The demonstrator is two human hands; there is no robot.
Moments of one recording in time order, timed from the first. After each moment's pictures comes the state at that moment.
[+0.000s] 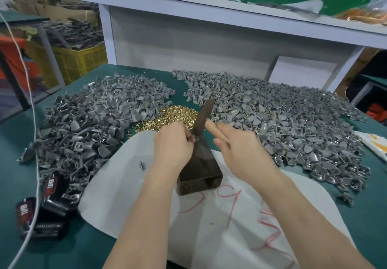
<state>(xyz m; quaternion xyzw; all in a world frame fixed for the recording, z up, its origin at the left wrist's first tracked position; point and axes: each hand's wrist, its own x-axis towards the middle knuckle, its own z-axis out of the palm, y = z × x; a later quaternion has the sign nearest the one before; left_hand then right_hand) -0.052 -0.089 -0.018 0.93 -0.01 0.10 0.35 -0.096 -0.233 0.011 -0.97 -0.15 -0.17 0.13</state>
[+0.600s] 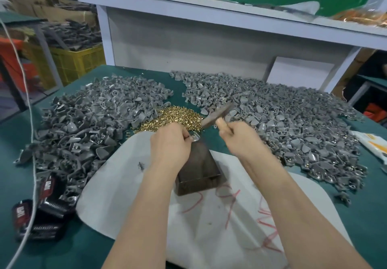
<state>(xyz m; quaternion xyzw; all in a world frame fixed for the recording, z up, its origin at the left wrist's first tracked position) -0.053 -0.090 -0.016 0.93 0.01 0.11 0.34 -0.039 -0.252 -0.006 -0.97 0.03 -0.06 0.25</state>
